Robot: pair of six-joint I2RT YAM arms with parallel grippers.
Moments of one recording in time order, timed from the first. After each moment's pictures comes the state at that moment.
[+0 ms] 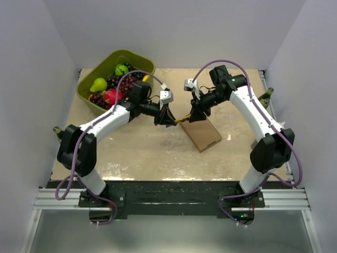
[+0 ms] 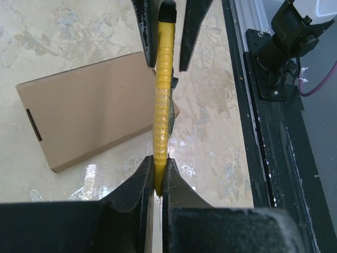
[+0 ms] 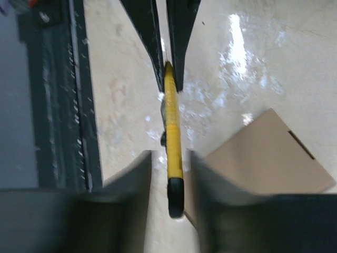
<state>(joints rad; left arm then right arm) -0.48 1.68 1.24 -0.24 1.07 0.35 0.35 1.70 1.69 -1.20 -0.83 -0.82</state>
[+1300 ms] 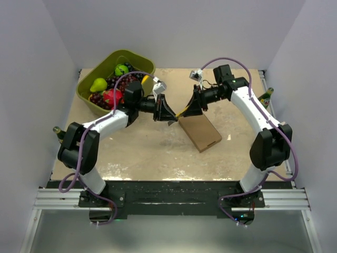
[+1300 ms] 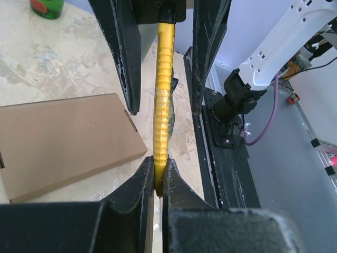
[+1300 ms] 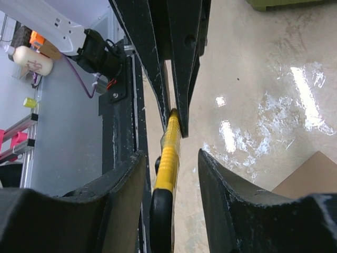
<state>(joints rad) -0.43 1.70 1.09 0.40 1.23 -0.29 0.28 1.73 1.60 -0.92 -1.17 -0.41</state>
